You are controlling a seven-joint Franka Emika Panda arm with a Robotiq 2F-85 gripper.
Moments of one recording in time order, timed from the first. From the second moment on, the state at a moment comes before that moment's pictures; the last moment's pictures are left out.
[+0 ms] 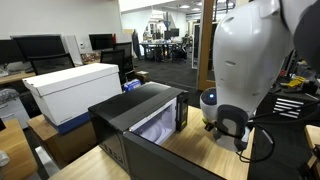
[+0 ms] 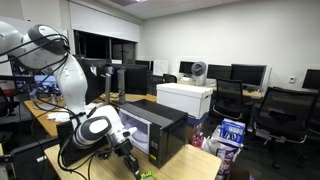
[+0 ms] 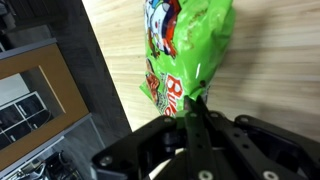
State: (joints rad) arm 0.61 1.17 -0.72 -2.26 0.27 3.21 0.24
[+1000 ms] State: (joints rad) arm 0.62 0.96 -0.67 -2.40 0.16 3.28 0.13
